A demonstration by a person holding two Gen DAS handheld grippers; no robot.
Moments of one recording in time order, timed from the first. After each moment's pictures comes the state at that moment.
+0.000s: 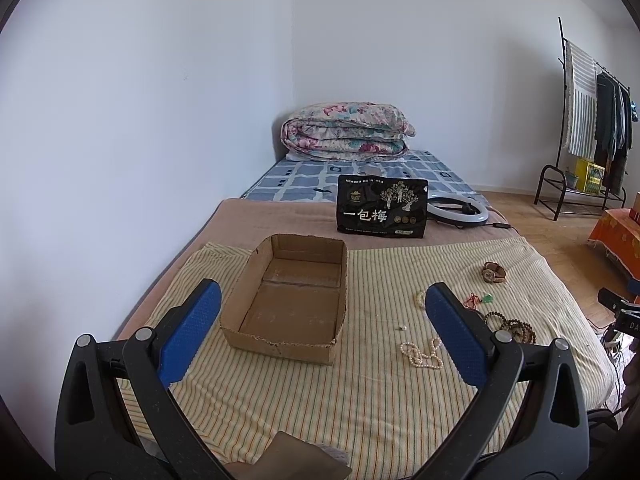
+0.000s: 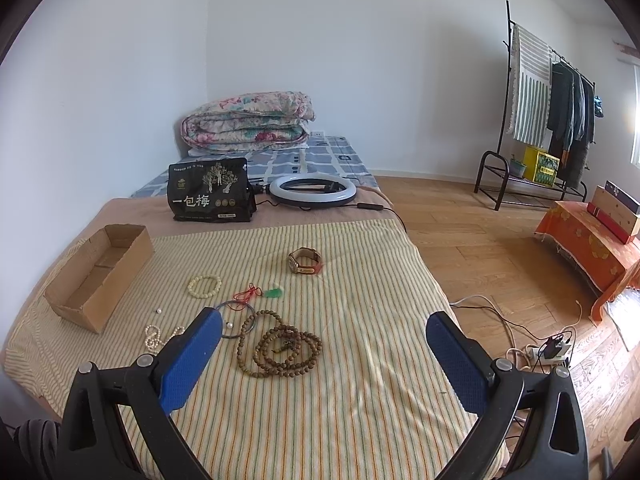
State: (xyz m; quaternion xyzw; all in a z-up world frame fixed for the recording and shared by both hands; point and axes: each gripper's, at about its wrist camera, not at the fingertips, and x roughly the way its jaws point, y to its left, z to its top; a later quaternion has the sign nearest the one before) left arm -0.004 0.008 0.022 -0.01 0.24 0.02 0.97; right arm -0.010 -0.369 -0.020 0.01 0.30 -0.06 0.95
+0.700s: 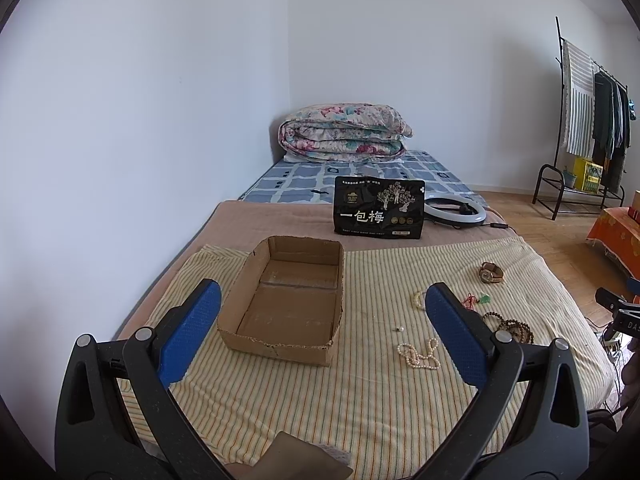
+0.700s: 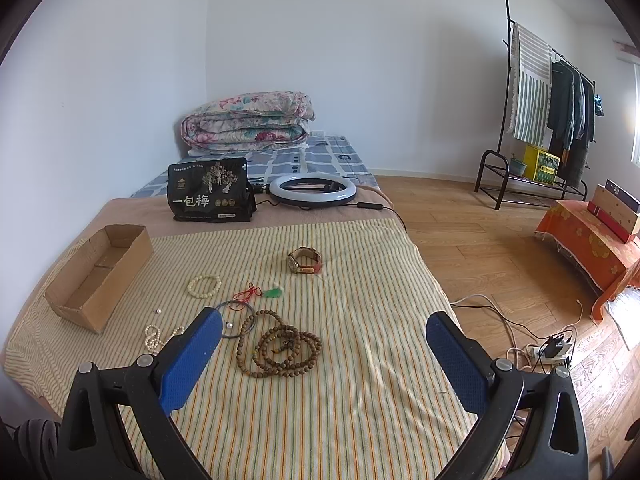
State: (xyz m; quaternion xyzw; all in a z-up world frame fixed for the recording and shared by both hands) left arm -0.008 -0.003 0.024 0.00 0.23 0.02 0.97; right arm -0.011 -0.370 -0.021 0.01 0.30 -0.06 0.95
